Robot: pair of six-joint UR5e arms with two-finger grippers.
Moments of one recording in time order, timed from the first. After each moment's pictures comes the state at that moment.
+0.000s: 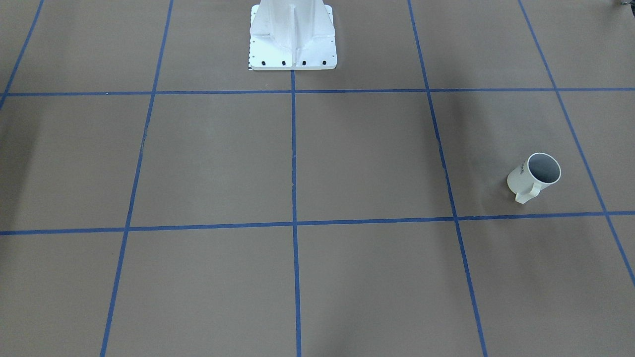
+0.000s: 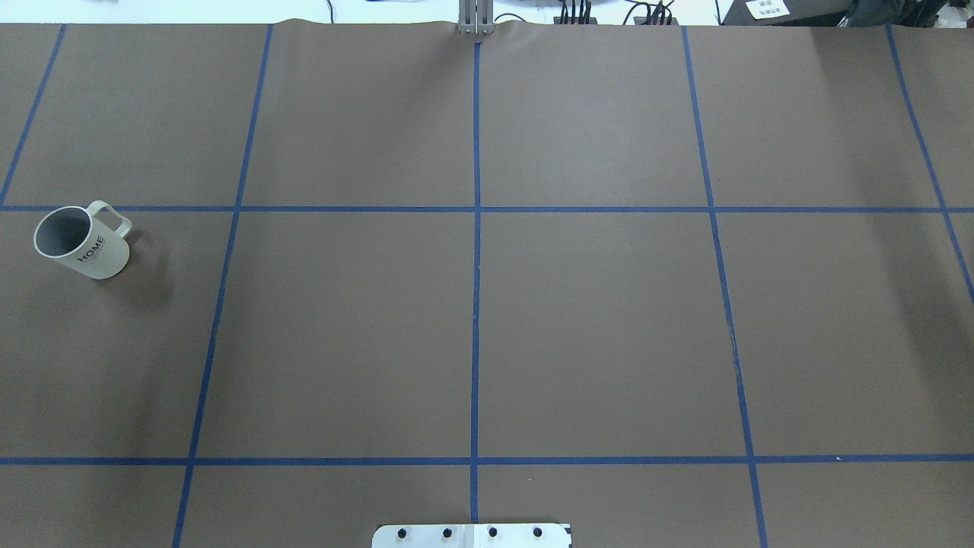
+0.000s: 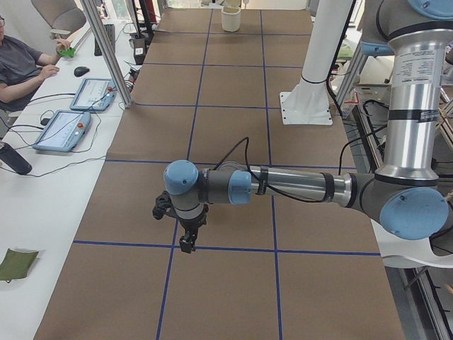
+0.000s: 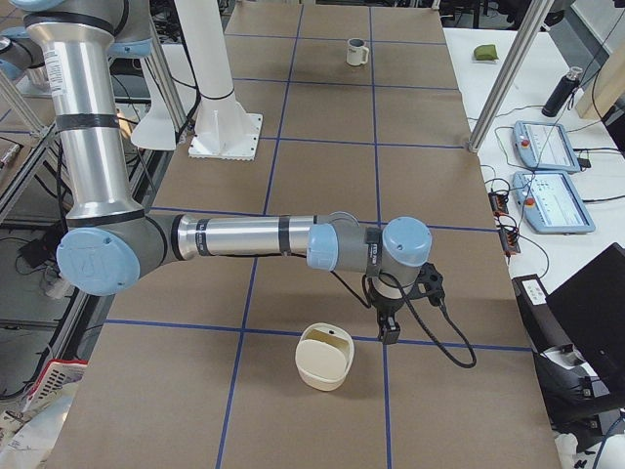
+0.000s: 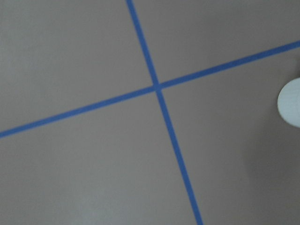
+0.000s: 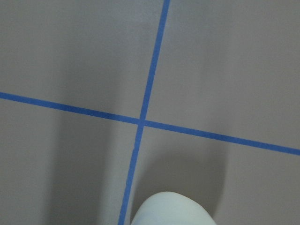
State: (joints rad) left arm -1.59 -1.53 -1.67 -1.48 -2.29 0.27; right arm 1.61 -1.46 1.52 -1.67 2.30 -0.22
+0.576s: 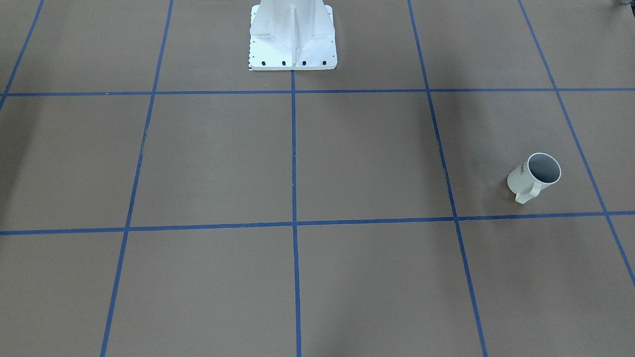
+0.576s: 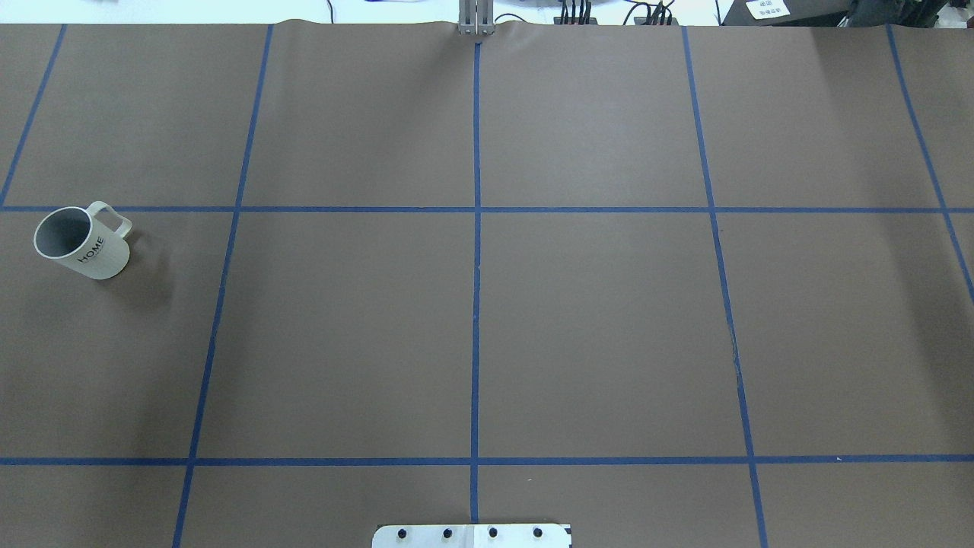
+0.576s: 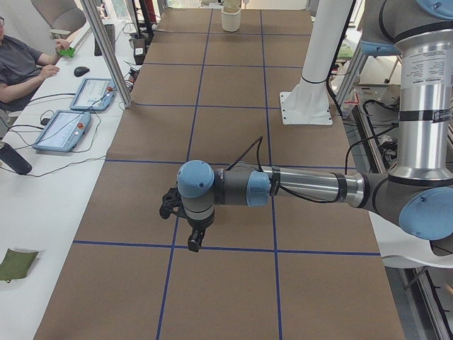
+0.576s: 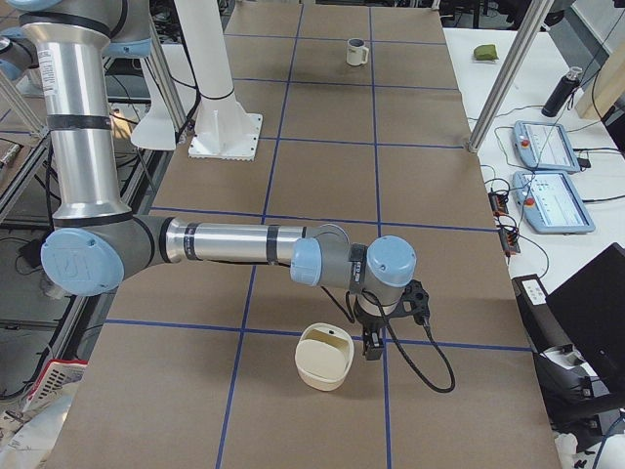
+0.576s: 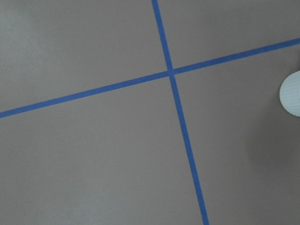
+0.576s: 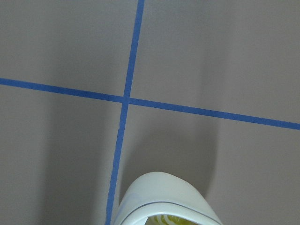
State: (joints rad) left arm -1.62 -1.50 -1.73 -1.49 -2.39 0.27; right arm 1.62 -1.49 1.51 -1.66 2.29 -0.22
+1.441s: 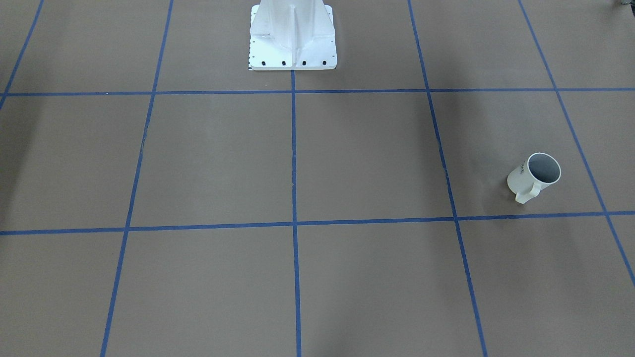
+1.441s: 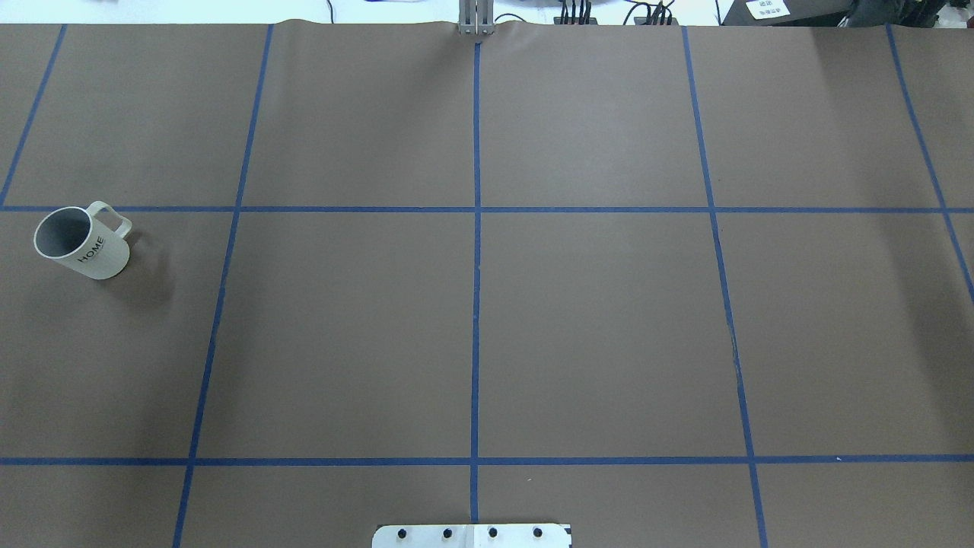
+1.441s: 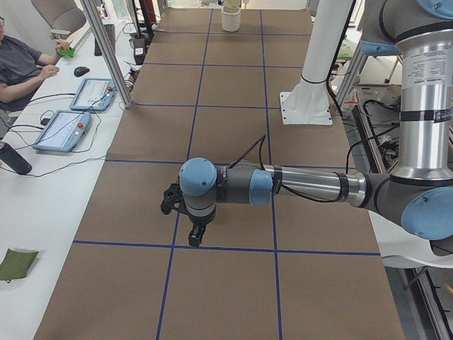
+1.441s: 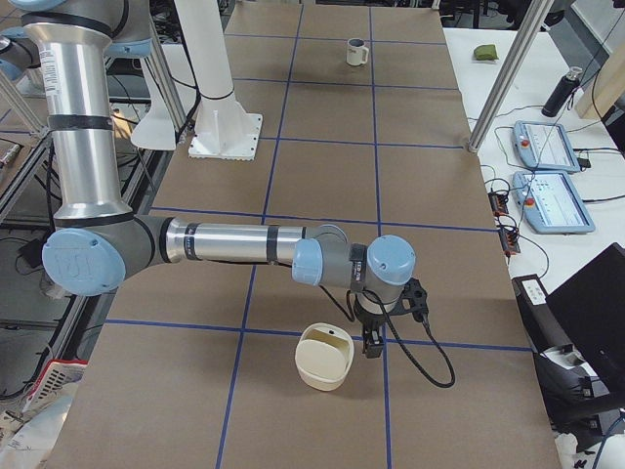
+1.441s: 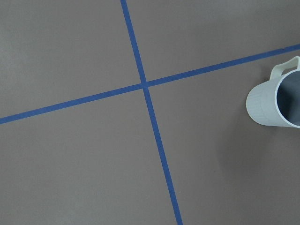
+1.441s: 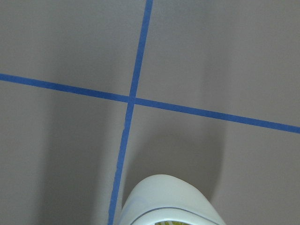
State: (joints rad) left arm -1.63 -1.49 -1.75 -1.50 -2.41 0.27; right arm 1.59 -1.50 1.52 -1.64 2.29 -0.21
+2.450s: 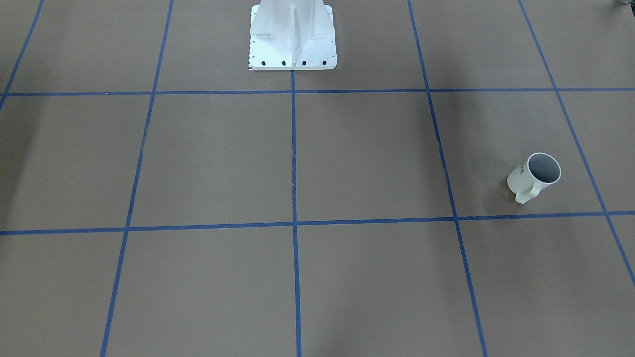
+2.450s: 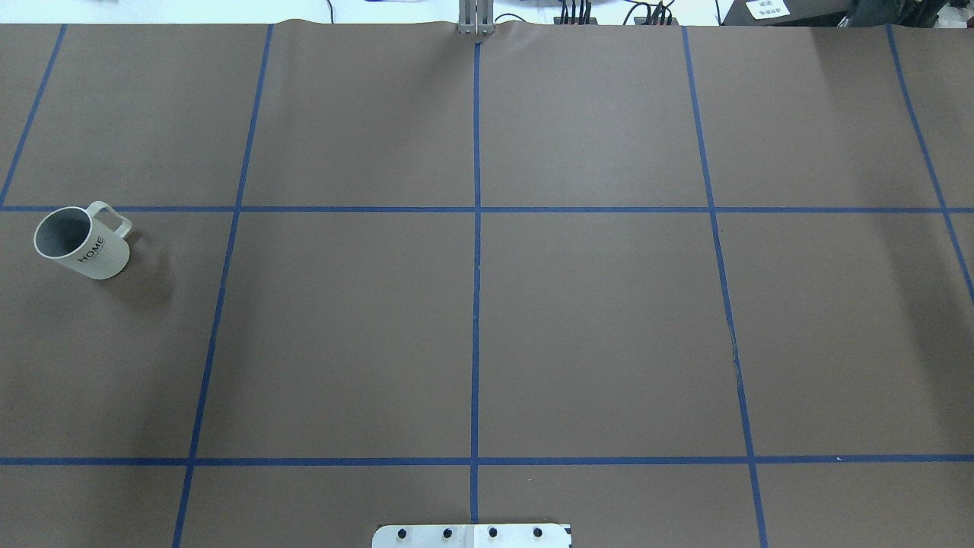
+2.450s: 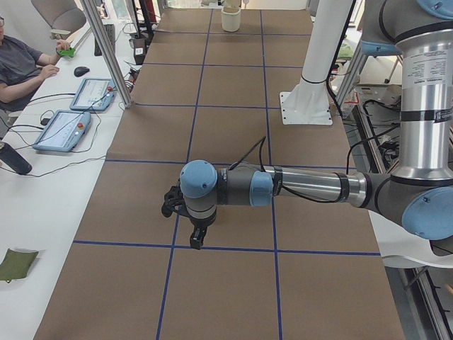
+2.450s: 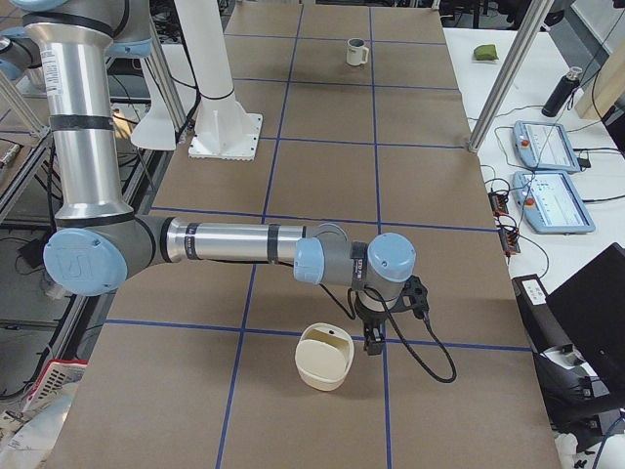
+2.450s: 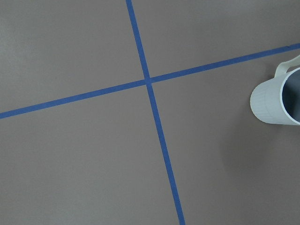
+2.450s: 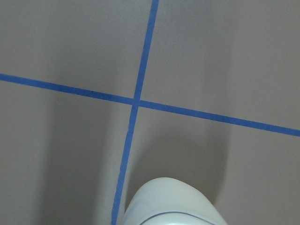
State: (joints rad) left arm -1.63 -1.49 -1.74 -1.50 -2.40 0.26; right arm 1.58 -1.50 1.52 -1.63 2.29 -0.21
